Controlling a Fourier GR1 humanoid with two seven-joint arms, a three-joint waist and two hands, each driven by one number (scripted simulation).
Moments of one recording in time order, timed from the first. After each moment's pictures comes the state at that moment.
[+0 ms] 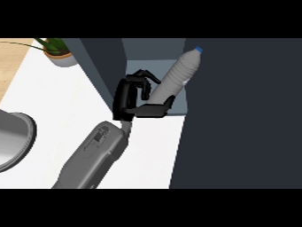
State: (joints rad) left arm -0.61 0.00 -0.37 -1.03 0.36 0.46 -0.38; right arm 0.19 -0.30 0.60 -2.49 0.08 -0.32 0.28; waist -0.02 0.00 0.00
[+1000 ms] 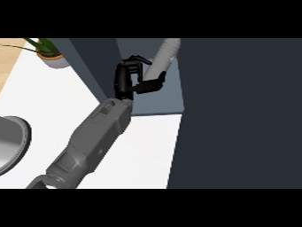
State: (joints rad) left arm -0.92 0.00 -0.33 -0.49 0.56 0.60 -0.52; right arm 0.27 -0.34 0.54 -2.49 0.03 -0.27 0.17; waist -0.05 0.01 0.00
